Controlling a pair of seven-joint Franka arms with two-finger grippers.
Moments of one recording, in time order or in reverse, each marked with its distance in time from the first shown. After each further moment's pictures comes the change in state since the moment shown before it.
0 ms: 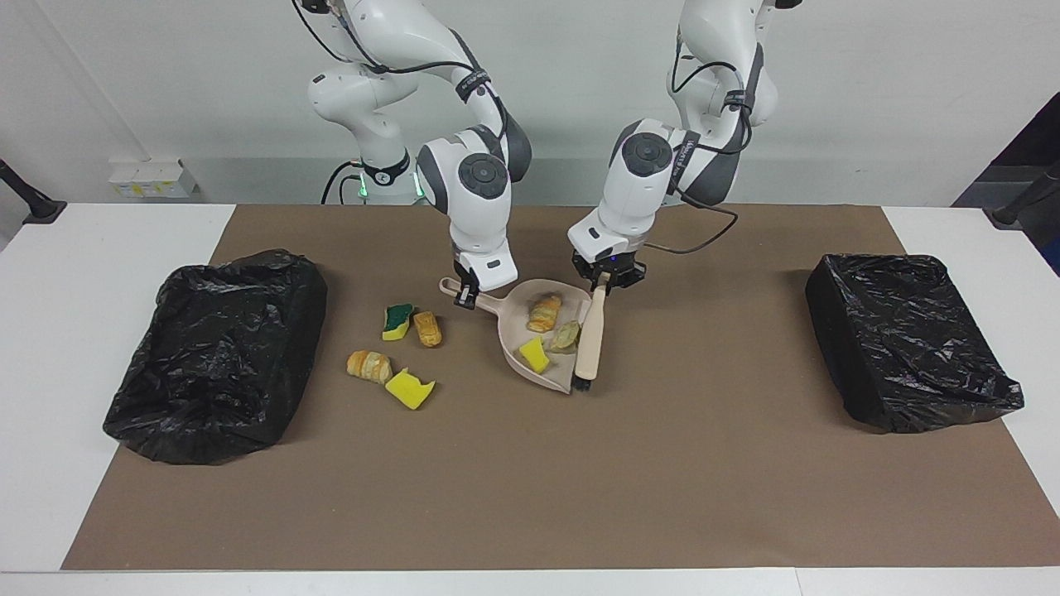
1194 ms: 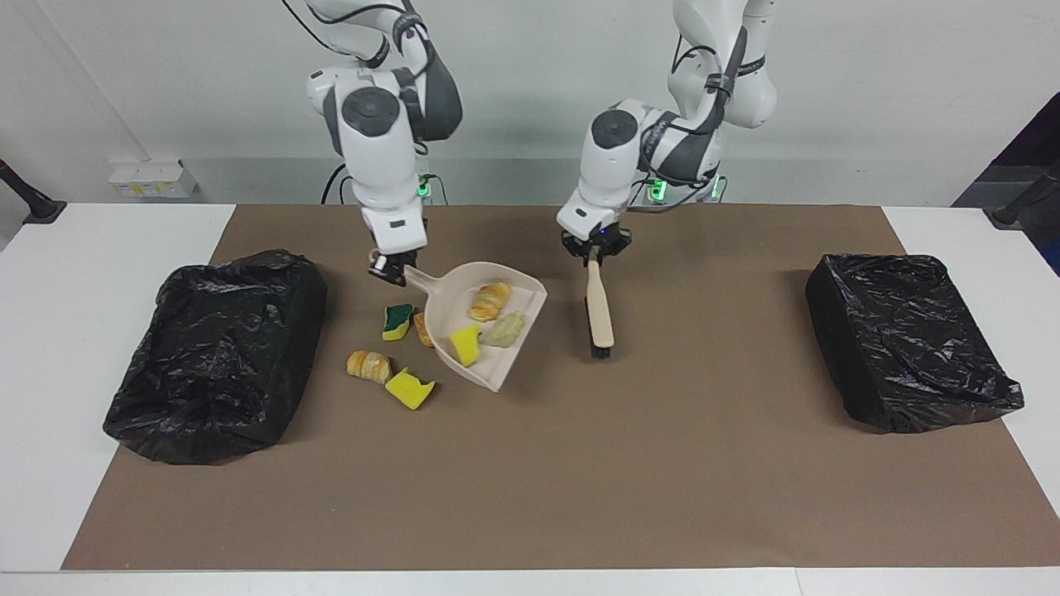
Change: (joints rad) left arm -0.189 -0.160 -0.026 -0.237 0.072 0.039 -0.503; right arm -0.238 -0.235 -0.010 0.044 -0.002 -0.220 -0.071
